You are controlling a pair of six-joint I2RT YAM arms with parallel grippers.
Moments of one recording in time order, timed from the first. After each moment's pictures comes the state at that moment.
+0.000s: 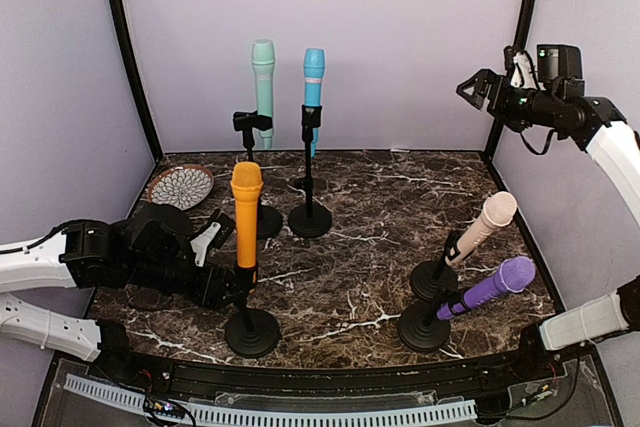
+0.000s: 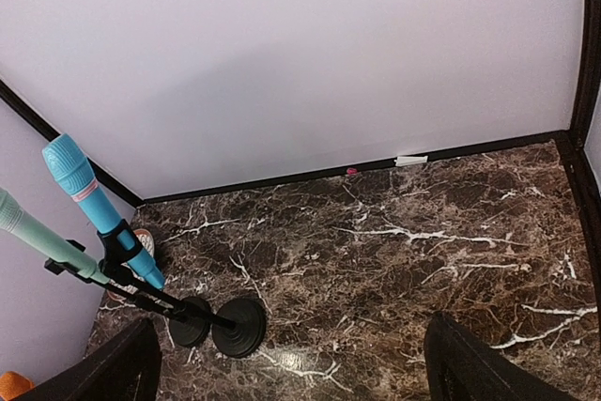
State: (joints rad) left arm -1.07 0.92 0.75 -0.64 -0.01 -0.64; right arm 0.22 1.25 1.49 -0.62 -0.21 0.43
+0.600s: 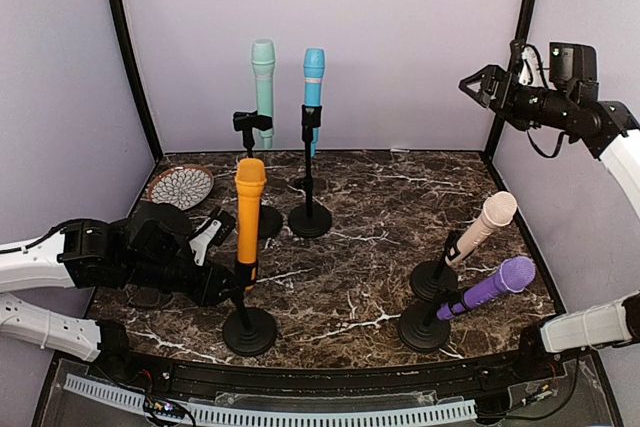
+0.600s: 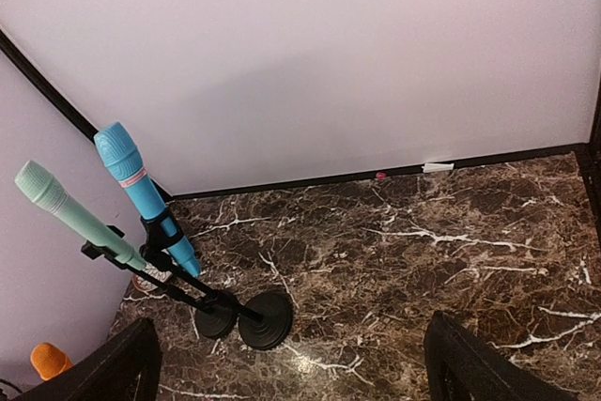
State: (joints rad) left arm -1.09 0.92 0.76 -0.64 -0.04 -0.59; right arm 0.24 1.18 1.49 -0.63 -0.23 0.43
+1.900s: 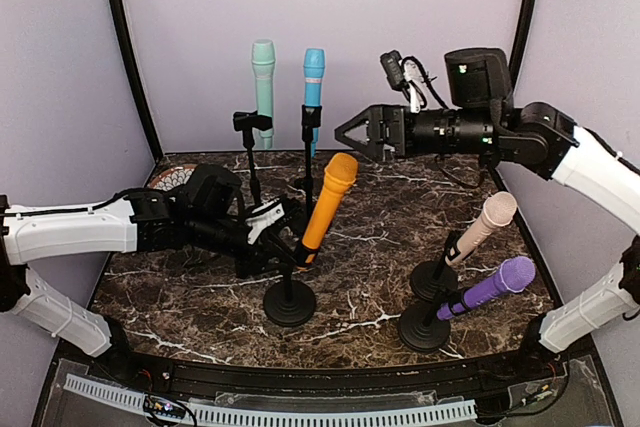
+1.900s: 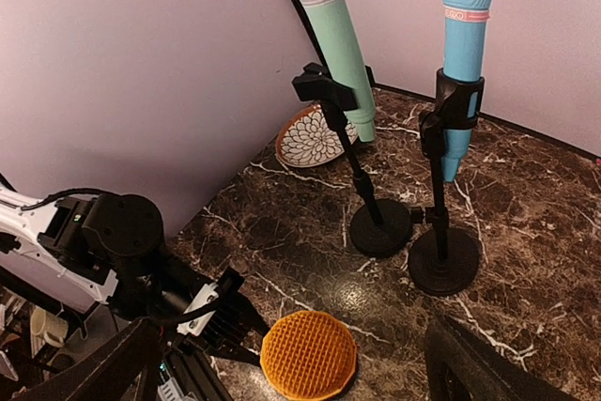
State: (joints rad) left arm -0.89 1.32 0.93 -0.32 0.34 0.21; right arm 0.93 1.33 1.52 -0.52 -0.11 0.40
